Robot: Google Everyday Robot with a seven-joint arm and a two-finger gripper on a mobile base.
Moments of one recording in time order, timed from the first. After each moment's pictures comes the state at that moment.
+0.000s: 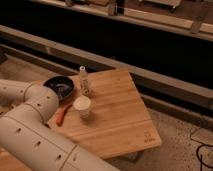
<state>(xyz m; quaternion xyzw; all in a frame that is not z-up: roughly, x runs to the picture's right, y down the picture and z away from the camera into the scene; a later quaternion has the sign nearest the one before) -0.501 0.123 0.829 -0.39 0.09 0.01 0.92</state>
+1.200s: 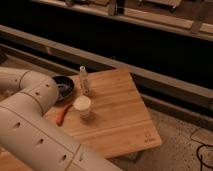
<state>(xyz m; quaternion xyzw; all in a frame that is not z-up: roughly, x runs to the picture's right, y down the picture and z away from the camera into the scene) -0.484 0.037 0.774 -0.30 0.08 0.05 0.95</state>
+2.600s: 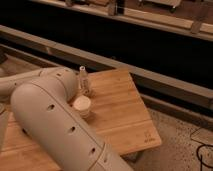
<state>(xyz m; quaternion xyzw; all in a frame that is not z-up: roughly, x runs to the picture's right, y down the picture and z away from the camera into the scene) -0.520 0.070 0.810 -0.19 -0.11 0.03 0.97</state>
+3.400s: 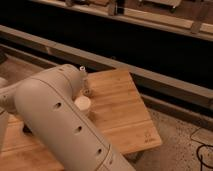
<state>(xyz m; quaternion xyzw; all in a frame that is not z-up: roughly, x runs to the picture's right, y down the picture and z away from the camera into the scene) -0.426 0.135 0.812 -0.24 0.05 0.04 0.97</state>
